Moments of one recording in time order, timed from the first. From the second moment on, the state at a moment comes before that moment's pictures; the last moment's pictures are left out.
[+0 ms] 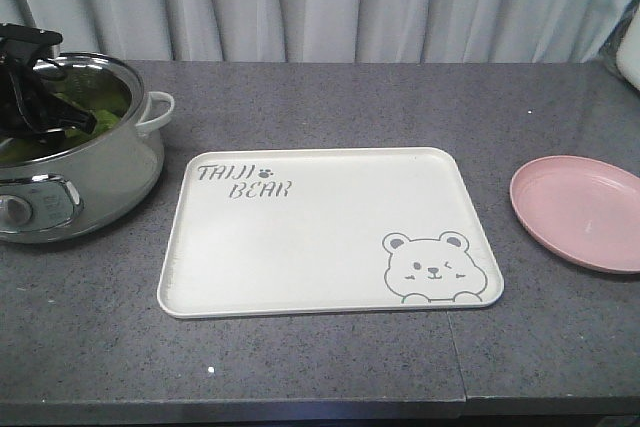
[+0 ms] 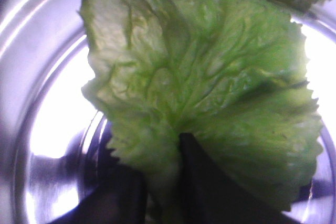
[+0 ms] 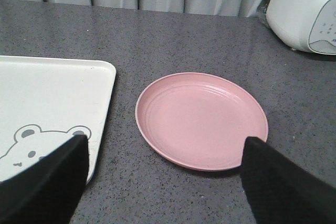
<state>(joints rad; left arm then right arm) 0.08 2.08 -1.88 -0.01 1.03 0.21 0.01 0.53 -0.56 -0.08 0.49 0.02</state>
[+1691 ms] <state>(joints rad) -0.12 1.26 -1.10 -0.88 0.87 0.76 0.01 0.53 -0.56 -0.08 0.49 0.02</state>
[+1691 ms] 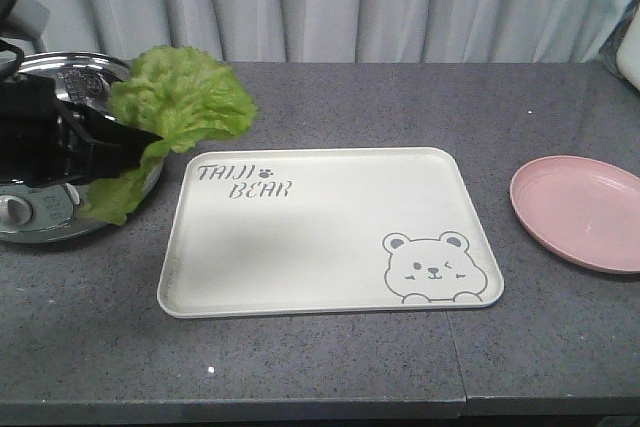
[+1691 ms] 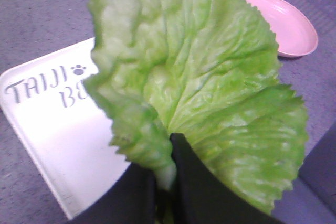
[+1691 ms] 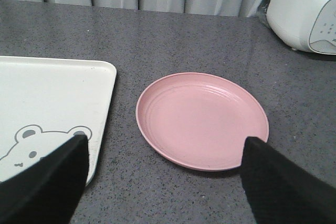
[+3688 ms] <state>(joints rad) -0.50 1.40 -1.06 -0.98 0.74 0.79 0.17 1.43 -0.90 1.49 1.03 -1.17</state>
